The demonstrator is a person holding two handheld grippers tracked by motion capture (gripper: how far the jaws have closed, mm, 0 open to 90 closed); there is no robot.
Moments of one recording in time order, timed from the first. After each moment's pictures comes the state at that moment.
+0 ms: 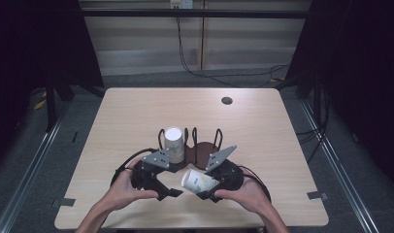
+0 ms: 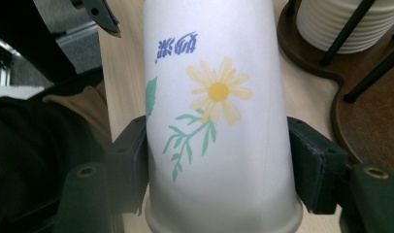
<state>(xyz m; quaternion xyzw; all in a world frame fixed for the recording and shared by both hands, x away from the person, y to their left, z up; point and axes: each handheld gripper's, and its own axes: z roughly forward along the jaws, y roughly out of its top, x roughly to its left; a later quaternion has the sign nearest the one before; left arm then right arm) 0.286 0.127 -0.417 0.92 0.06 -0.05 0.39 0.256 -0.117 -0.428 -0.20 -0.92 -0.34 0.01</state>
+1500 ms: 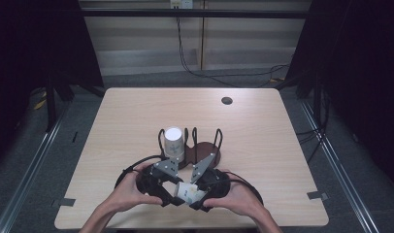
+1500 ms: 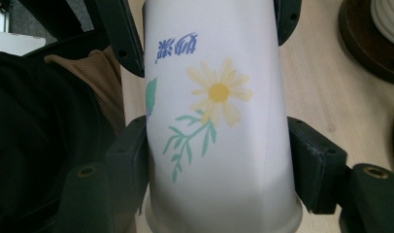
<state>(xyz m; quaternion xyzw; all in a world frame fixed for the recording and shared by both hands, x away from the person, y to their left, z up) 0.278 0.112 -0.427 0.94 0.03 -0.09 0.33 0.248 -0.082 -0.437 -0.15 -0.95 -0.28 0.03</state>
